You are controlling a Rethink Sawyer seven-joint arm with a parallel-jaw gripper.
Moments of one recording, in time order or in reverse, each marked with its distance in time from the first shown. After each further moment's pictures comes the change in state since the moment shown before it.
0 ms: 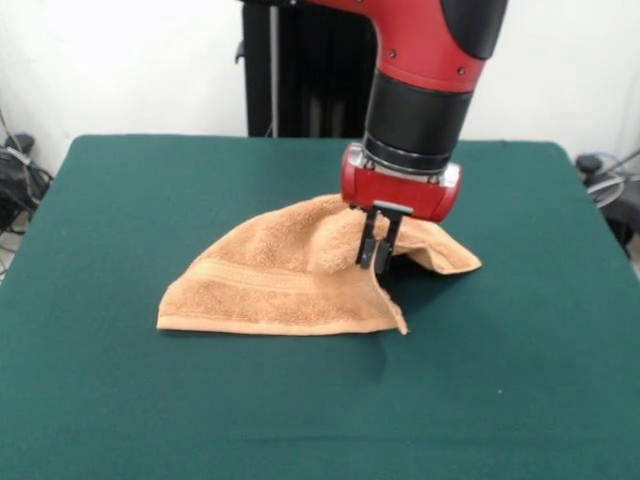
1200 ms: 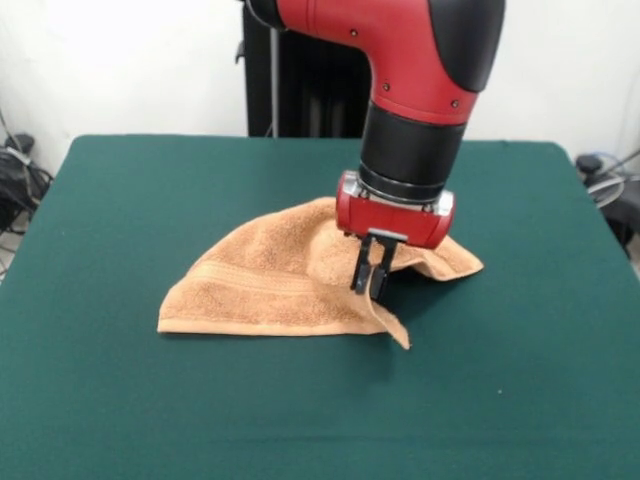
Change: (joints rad) arm -0.018 0.055 0.013 -0.056 -0.010 -0.011 0.000
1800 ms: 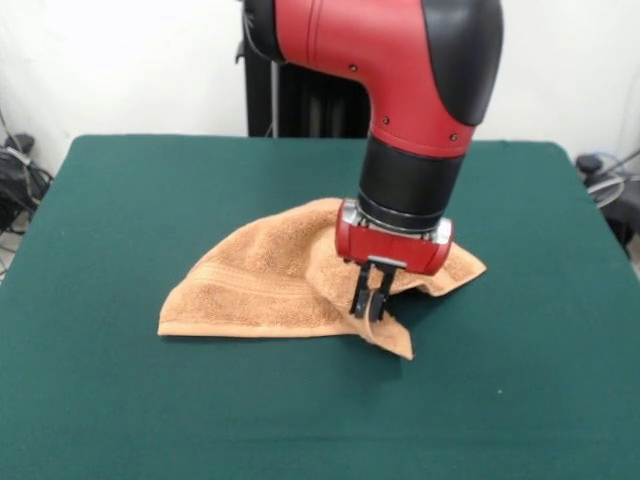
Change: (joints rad) arm 0.002 0.062 0.001 -0.063 -0.003 0.000 0.000
